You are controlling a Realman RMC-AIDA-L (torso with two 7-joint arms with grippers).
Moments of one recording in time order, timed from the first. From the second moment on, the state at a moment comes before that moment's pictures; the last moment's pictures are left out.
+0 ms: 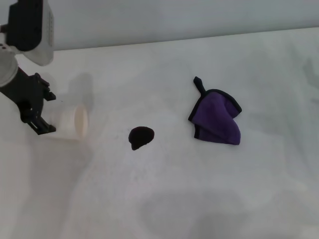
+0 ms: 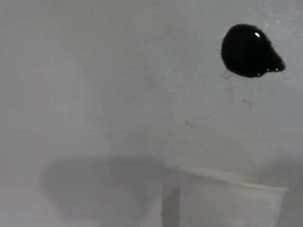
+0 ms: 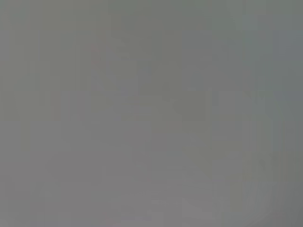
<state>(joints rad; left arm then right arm) -1.35 -2.07 2.85 -0.57 0.76 1.27 -1.19 0.50 2.02 -0.43 0.03 2.47 0.99 -2.74</state>
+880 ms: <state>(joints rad) -1.30 -2.08 2.85 -0.42 0.72 1.12 -1.22 0.51 2.02 -0.43 0.03 2.47 0.97 -2.74</state>
